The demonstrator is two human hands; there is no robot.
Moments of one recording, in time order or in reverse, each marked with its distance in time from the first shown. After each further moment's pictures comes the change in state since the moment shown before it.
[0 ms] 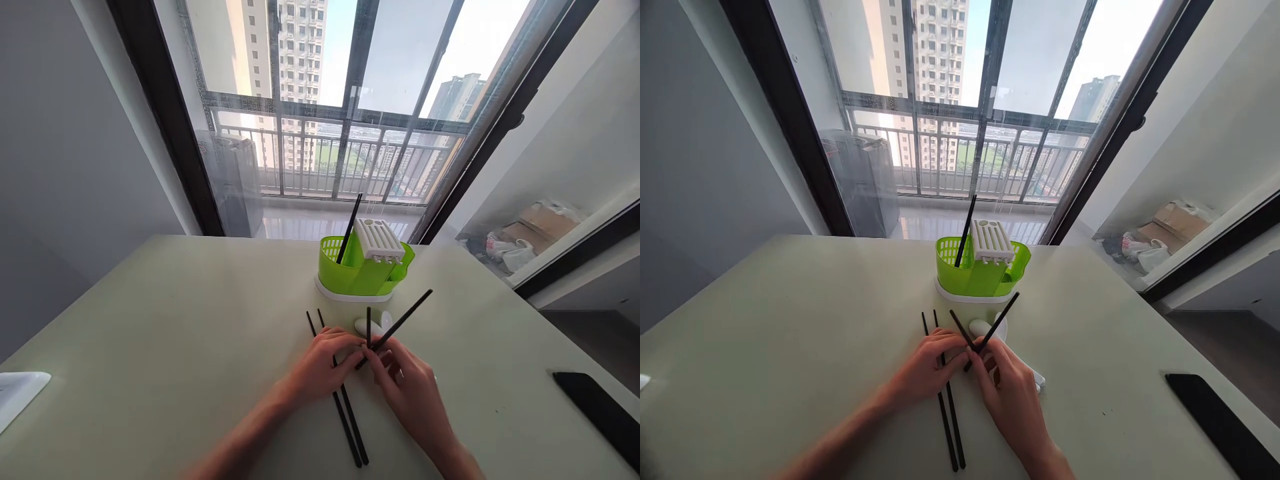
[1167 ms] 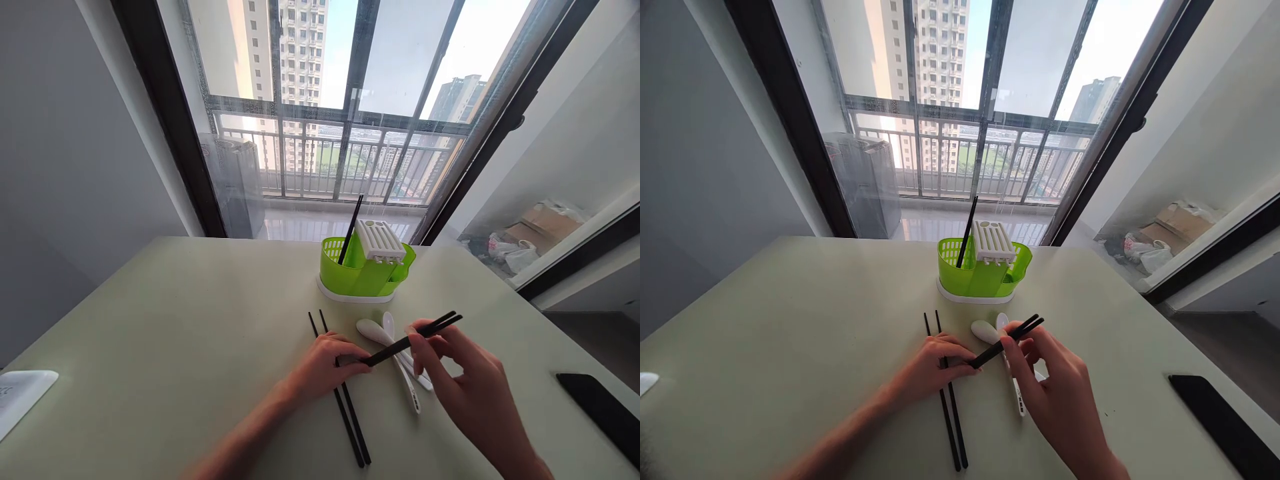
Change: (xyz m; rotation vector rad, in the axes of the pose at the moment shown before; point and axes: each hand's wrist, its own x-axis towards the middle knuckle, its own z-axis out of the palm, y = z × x) left_hand 0.001 -0.006 0.001 -0.013 -0.147 -0.058; right_hand 0.016 -0.036 -0.062 -0.003 0.150 -0.014
